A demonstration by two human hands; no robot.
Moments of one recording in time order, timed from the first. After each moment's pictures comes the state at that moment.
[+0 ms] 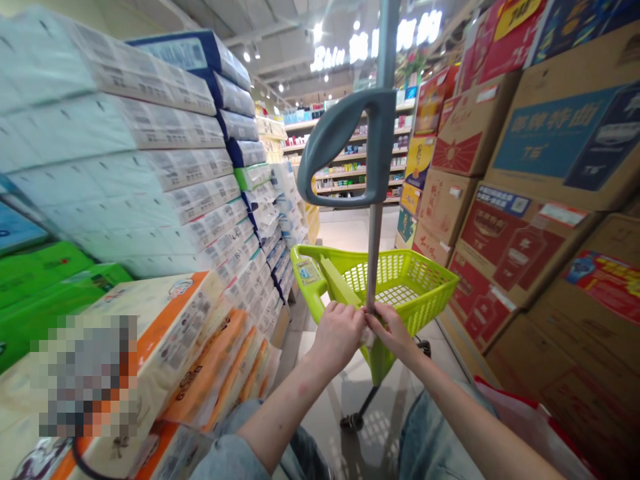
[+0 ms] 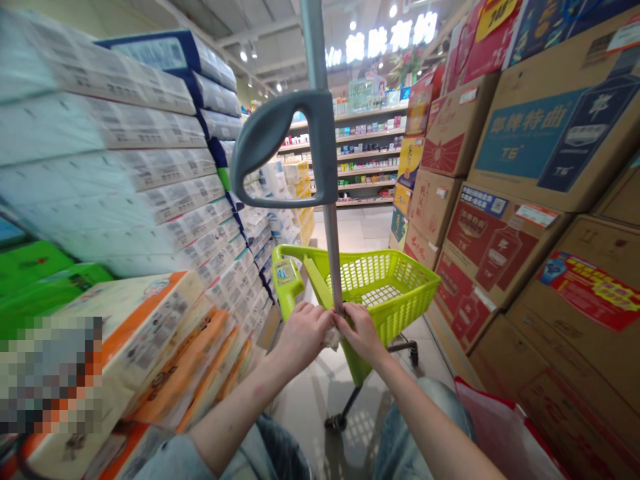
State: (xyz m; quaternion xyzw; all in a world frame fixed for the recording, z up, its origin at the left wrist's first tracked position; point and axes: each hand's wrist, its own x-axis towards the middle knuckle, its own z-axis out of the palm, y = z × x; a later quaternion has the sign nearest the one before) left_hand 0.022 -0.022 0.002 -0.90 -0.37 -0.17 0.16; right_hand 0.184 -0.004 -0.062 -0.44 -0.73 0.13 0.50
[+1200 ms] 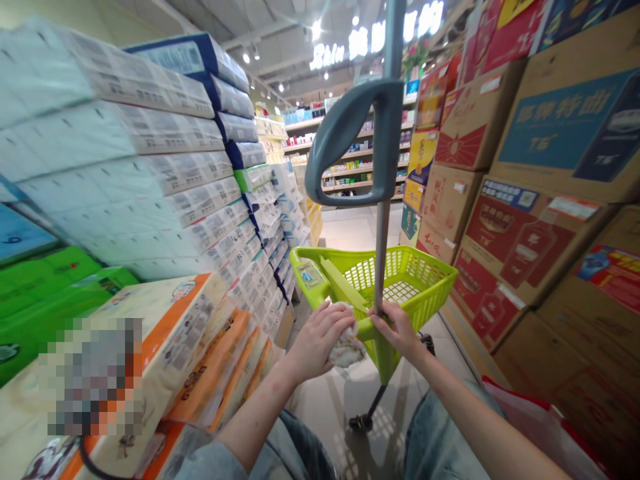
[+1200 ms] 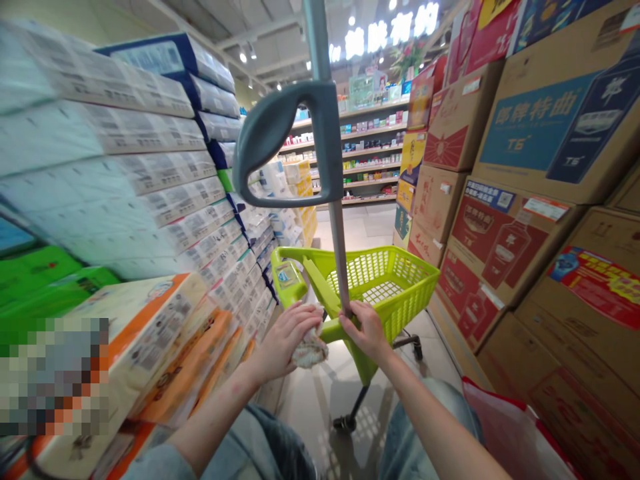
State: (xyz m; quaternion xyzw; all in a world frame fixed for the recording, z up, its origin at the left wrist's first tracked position) left_hand -0.035 -0.018 -0.009 -0.94 -0.22 -0.25 0.05; right_hand 0.195 -0.002 -0.066 -0.43 -0.73 0.12 0.51
